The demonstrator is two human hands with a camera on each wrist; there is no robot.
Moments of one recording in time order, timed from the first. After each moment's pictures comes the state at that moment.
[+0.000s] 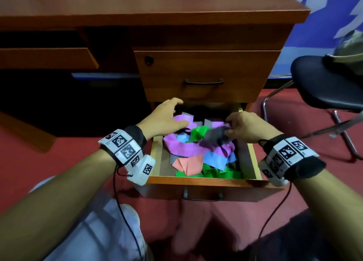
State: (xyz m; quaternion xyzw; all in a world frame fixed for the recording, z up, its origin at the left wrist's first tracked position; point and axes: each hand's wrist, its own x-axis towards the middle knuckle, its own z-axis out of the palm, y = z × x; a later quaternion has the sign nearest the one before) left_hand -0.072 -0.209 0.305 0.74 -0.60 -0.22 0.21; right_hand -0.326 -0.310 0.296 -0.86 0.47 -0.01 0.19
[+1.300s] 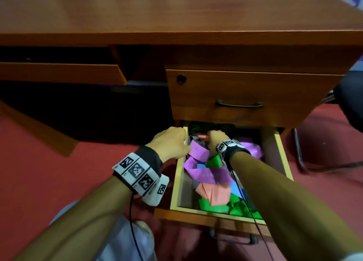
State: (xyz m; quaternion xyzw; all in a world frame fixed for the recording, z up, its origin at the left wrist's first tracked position) left_hand -0.018 -0.210 0.301 0.81 -0.56 -0.19 0.00; right_hand -0.131 -0.366 0.177 -0.84 0.48 0.11 0.20
